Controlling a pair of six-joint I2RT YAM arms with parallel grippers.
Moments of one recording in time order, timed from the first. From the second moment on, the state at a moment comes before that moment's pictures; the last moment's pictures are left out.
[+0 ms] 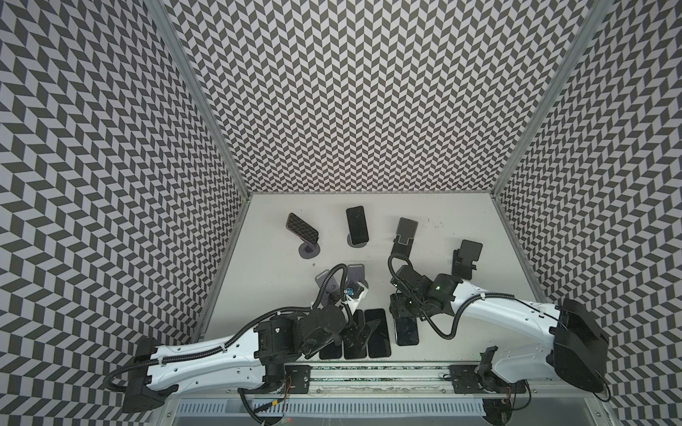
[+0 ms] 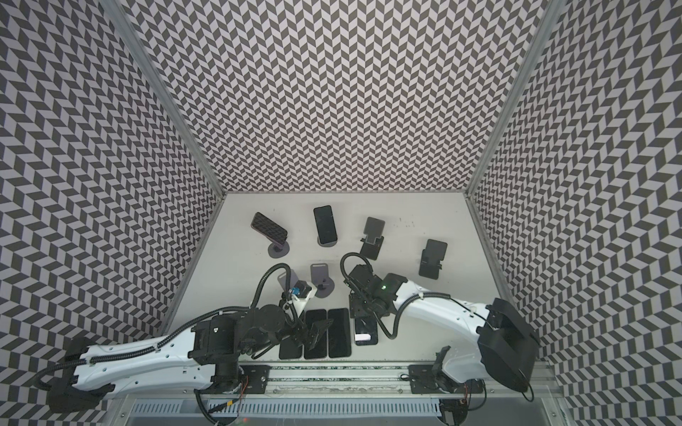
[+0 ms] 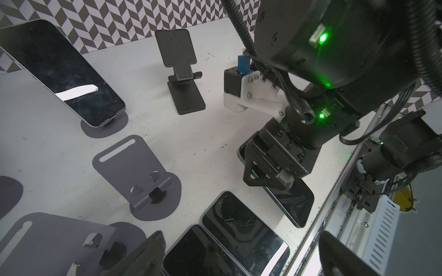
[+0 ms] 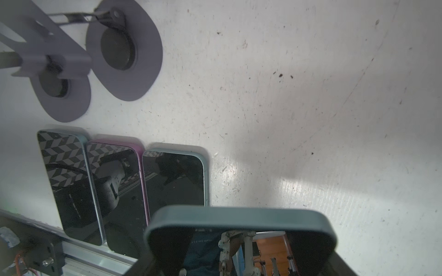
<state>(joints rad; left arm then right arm) -1.32 0.78 0.63 -0.40 -0.36 -0.39 0.94 1.38 0.89 -0.75 0.05 0.85</state>
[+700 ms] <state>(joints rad) -1.32 0.73 0.63 -0.49 -0.38 -0.41 0.96 1.47 0.87 -0.70 0.03 0.88</state>
